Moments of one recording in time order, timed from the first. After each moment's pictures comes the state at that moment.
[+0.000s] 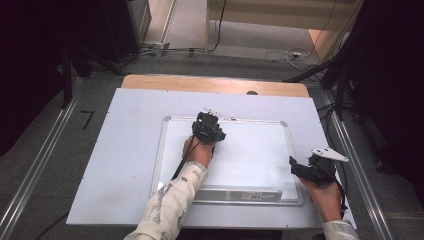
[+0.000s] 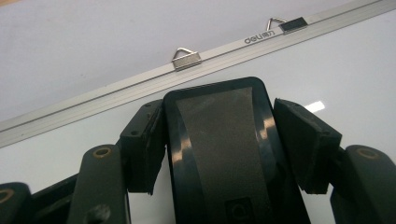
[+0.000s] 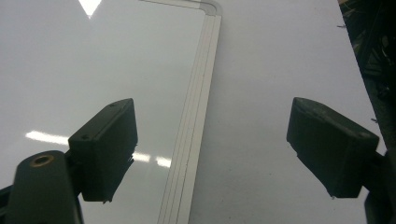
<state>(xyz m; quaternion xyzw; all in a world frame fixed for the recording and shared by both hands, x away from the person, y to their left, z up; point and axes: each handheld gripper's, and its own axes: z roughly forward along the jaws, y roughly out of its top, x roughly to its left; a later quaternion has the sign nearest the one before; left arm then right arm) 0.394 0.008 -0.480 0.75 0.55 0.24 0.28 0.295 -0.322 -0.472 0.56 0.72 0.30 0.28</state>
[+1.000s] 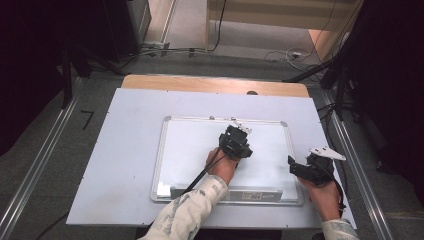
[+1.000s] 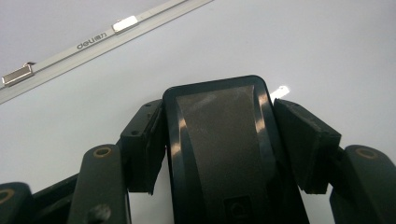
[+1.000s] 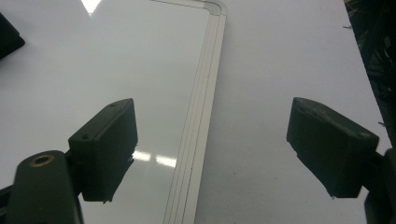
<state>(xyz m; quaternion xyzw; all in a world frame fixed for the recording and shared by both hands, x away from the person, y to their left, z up) 0.358 -0.069 -0.481 0.80 0.48 0.20 0.30 0.298 -0.319 -0.473 0.56 0.72 0.30 0.28</state>
